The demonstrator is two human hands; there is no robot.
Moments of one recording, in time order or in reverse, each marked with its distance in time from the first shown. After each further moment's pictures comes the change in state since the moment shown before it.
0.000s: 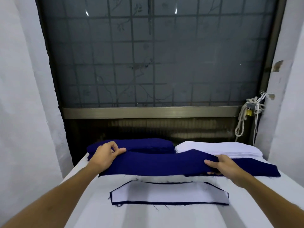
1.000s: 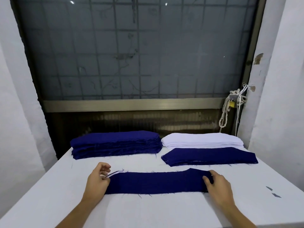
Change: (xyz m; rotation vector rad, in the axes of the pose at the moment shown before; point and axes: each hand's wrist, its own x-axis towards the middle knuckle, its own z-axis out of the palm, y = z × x) left_hand -0.074 -0.056 0.114 -0.352 0.165 -0.064; right_hand -0.049 0.112 0.029 -0.518 0.525 -0.031
